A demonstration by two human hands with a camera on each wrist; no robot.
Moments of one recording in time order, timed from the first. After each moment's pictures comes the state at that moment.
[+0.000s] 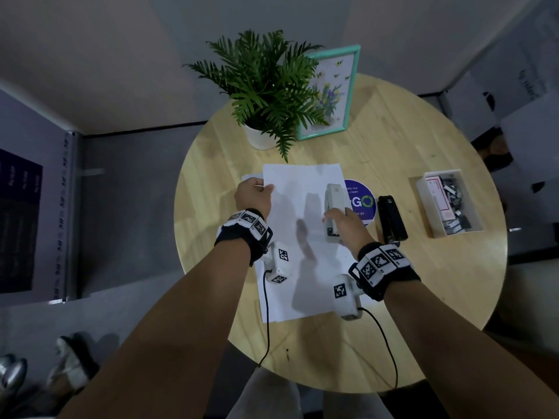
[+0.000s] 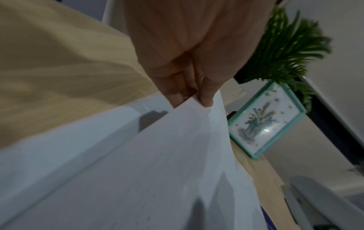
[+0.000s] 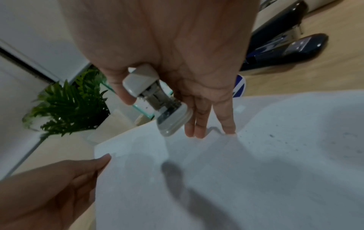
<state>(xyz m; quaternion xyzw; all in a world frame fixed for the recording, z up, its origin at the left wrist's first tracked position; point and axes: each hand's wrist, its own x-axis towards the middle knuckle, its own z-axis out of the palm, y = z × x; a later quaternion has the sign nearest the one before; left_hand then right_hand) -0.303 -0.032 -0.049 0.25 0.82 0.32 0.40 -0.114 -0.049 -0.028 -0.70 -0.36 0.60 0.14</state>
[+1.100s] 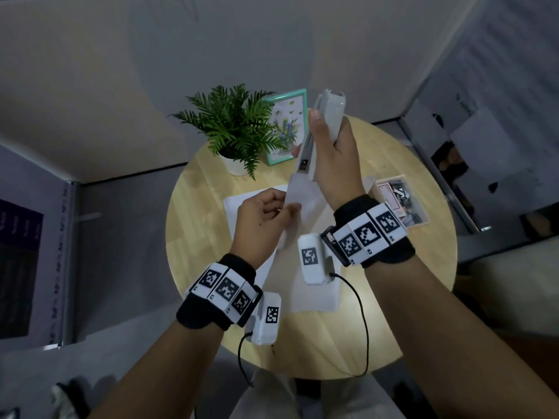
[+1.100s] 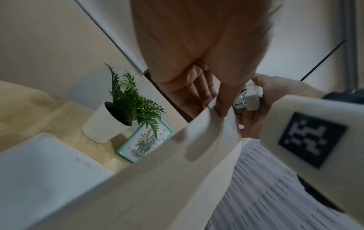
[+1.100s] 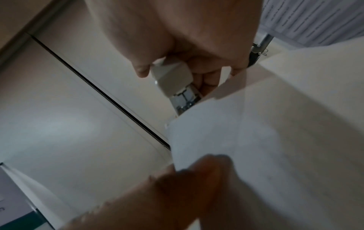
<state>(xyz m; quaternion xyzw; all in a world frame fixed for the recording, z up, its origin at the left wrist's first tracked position) -0.233 -0.121 0.115 0.41 0.57 0.48 0.53 -0.125 -0.042 0.166 -0.51 -0.49 0.48 0.52</state>
